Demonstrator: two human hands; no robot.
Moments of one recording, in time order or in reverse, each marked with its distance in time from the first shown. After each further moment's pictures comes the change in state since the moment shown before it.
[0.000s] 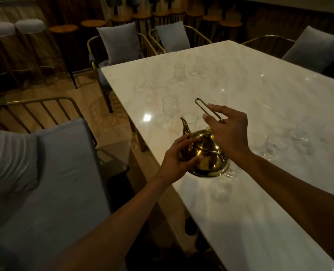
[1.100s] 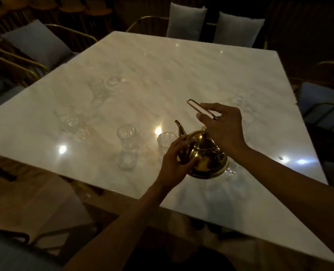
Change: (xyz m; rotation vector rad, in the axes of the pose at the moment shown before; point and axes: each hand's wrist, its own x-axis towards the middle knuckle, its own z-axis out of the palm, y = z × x) left_hand 0.170 -0.074 -0.050 -0.233 -0.619 0.181; right_hand 0.084 0.007 0.086 -0.256 0.559 0.334
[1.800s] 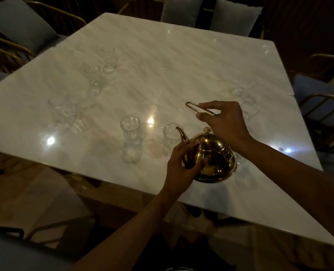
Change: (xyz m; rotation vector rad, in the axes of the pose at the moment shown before) left_hand -0.034 -0.007 -0.011 -0.087 0.061 -0.050; right_hand -0.010 -0.016 0.024 -0.102 -0.109 0.093
